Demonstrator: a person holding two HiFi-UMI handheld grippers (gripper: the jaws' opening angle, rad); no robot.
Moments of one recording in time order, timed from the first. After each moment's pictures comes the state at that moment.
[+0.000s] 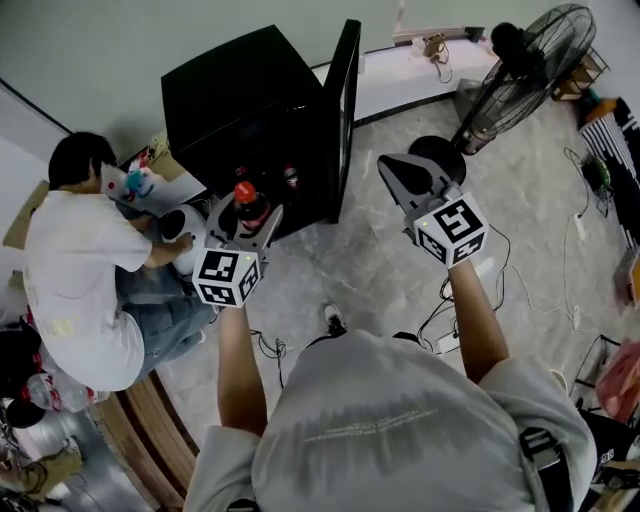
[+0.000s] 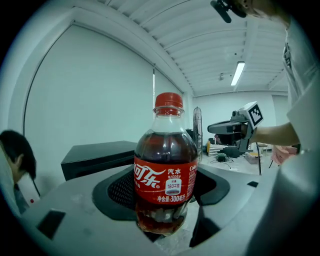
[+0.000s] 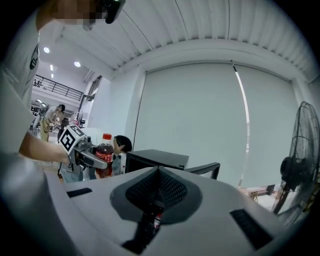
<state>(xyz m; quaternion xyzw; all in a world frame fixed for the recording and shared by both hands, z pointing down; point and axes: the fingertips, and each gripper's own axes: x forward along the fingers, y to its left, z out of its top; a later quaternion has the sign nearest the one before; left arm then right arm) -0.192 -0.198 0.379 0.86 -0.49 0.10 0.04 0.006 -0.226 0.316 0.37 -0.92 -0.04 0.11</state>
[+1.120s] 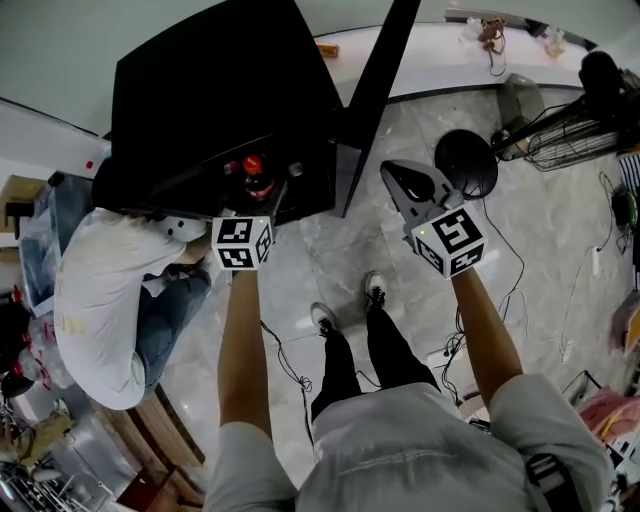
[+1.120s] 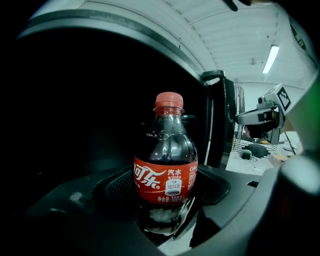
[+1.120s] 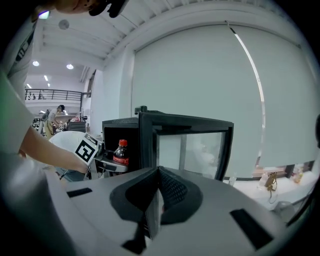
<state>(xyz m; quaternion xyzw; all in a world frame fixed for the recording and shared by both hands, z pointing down) -0.212 -0.421 0.573 0.79 -0.58 0.12 0.13 -0.010 -0.420 0.479 0.31 -0.93 0.04 0.18</state>
